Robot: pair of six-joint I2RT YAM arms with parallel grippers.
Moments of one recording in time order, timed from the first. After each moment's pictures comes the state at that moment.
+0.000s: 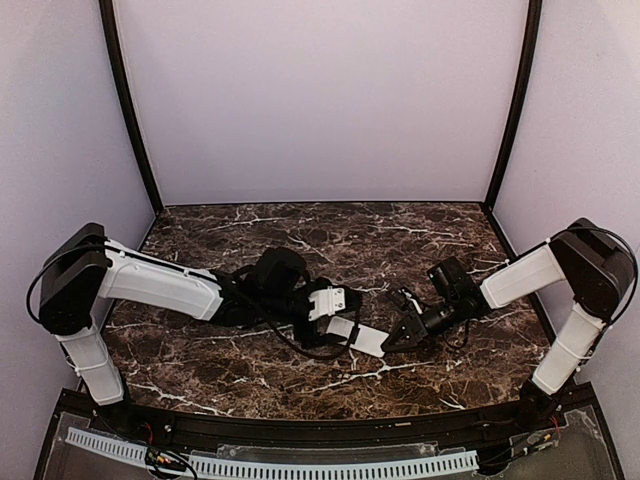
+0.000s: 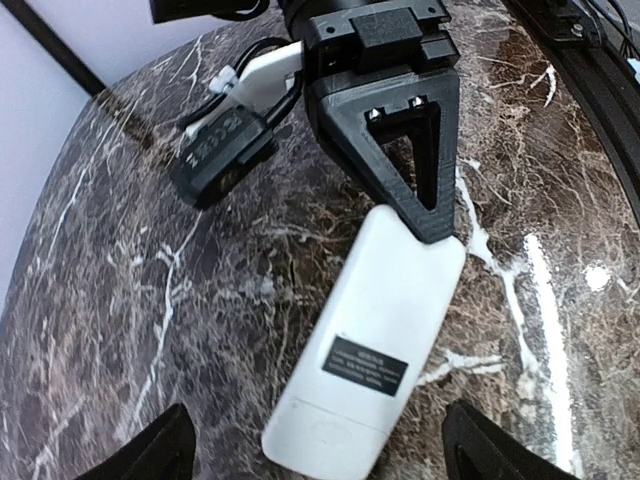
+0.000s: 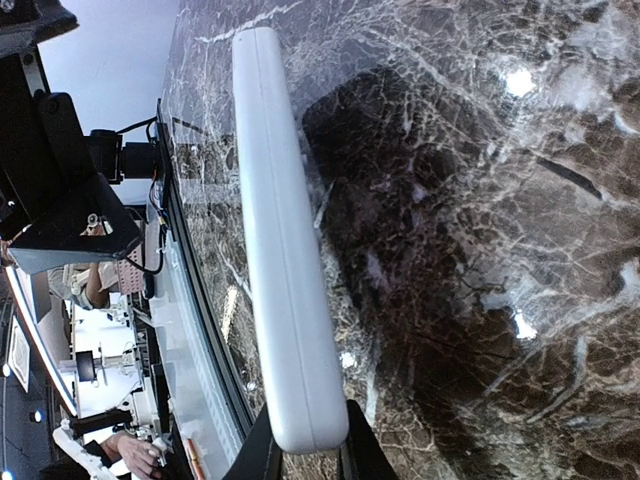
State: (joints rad) left arm -0.99 1.75 0.96 0.15 0.22 0.56; right arm 0.54 1.68 0.62 -0.02 -0.98 0.35
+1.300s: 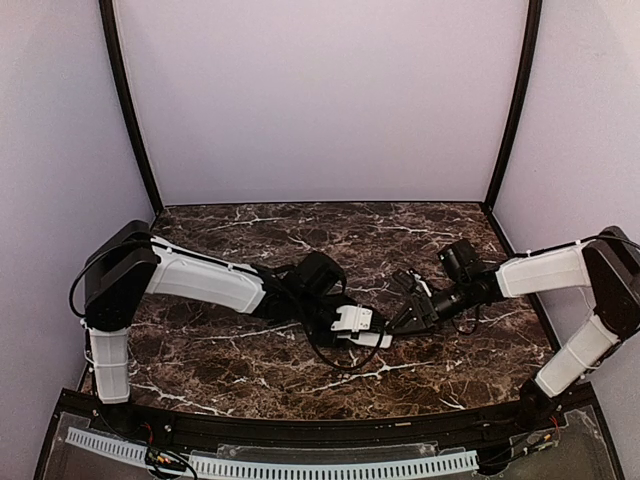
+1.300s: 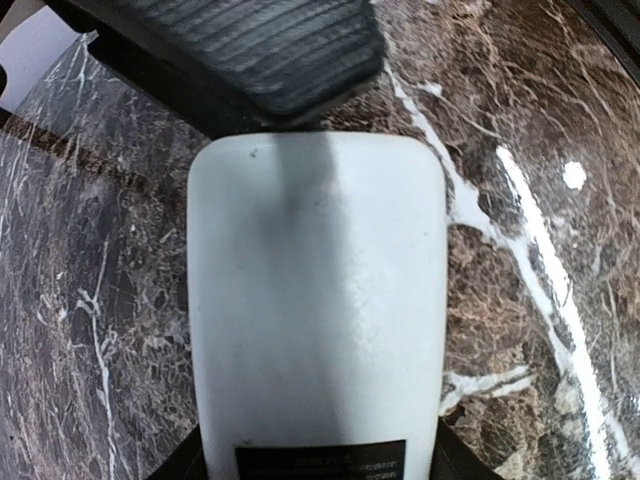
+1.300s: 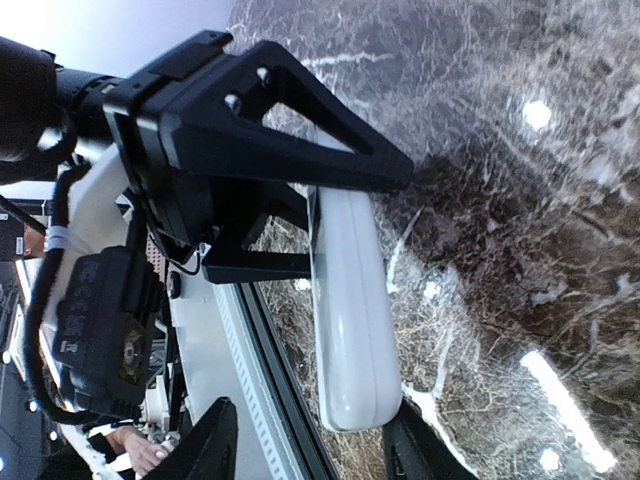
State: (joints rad) left arm -1.03 2.01 1.28 -0.12 0.25 0.83; right arm 0.50 1.54 0.67 -0.18 -1.04 0.31
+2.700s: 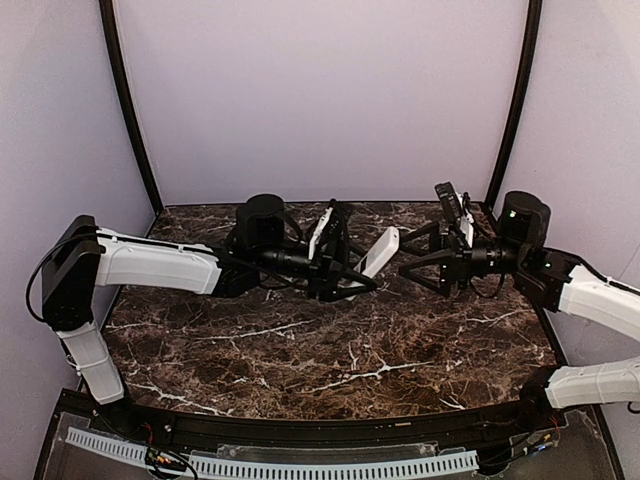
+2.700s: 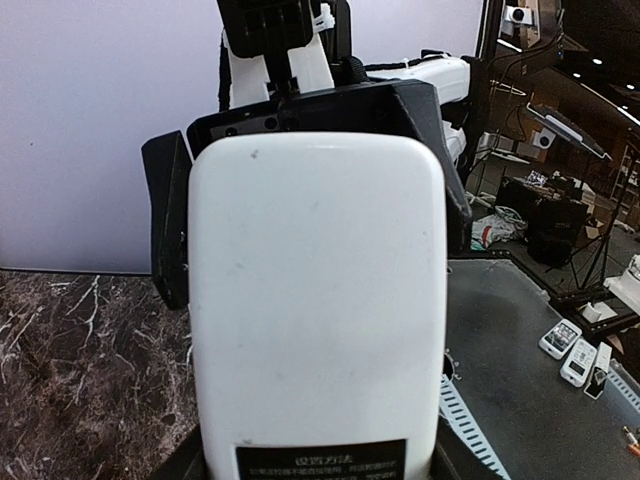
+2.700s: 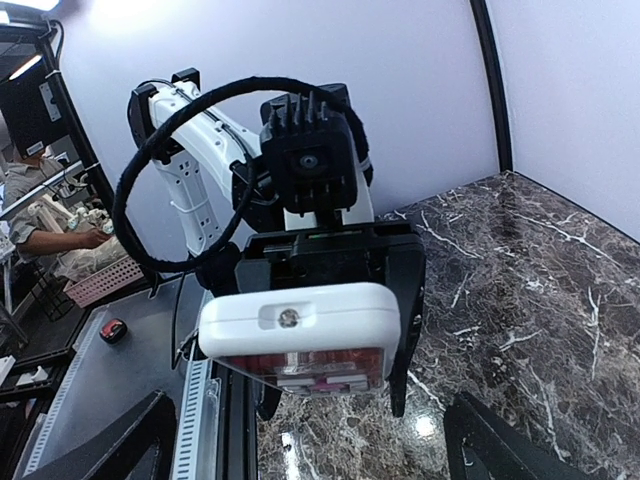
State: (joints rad) left arm -0.91 1.77 1.15 0.56 0.88 -0.09; right arm 0.60 0.99 0.70 0.18 -0.88 0.21
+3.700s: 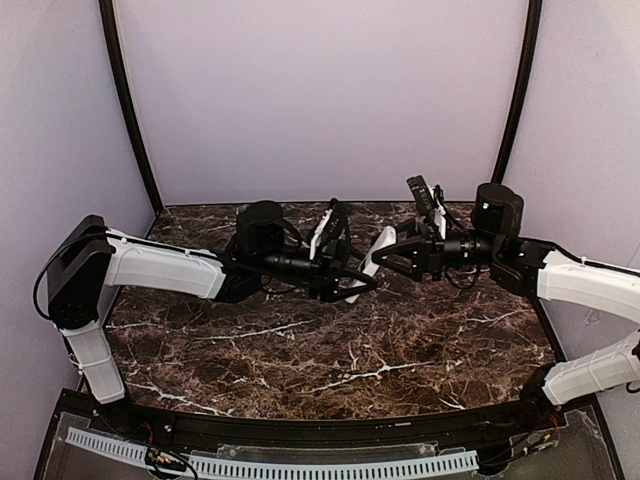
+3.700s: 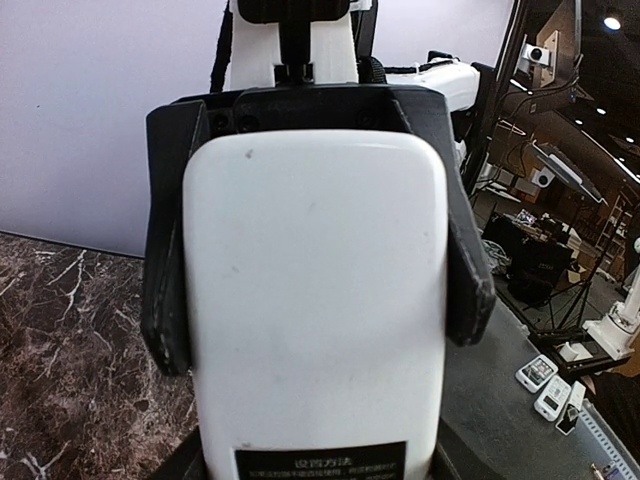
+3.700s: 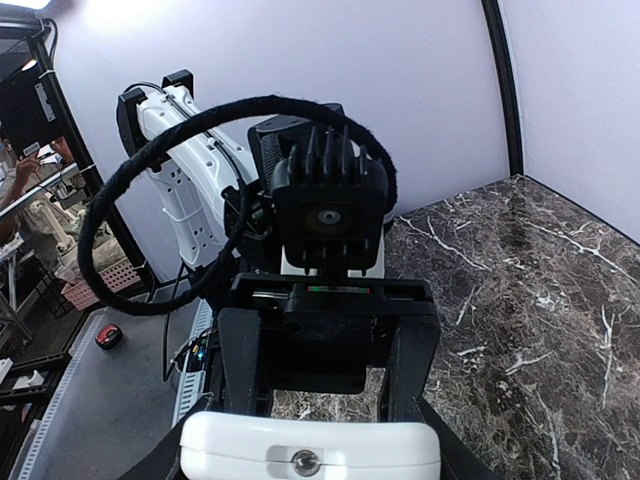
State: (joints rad) left arm -0.90 1.81 1.12 0.66 0.86 -0.26; right arm 0.68 1.17 0.79 0.28 -0.85 0.23
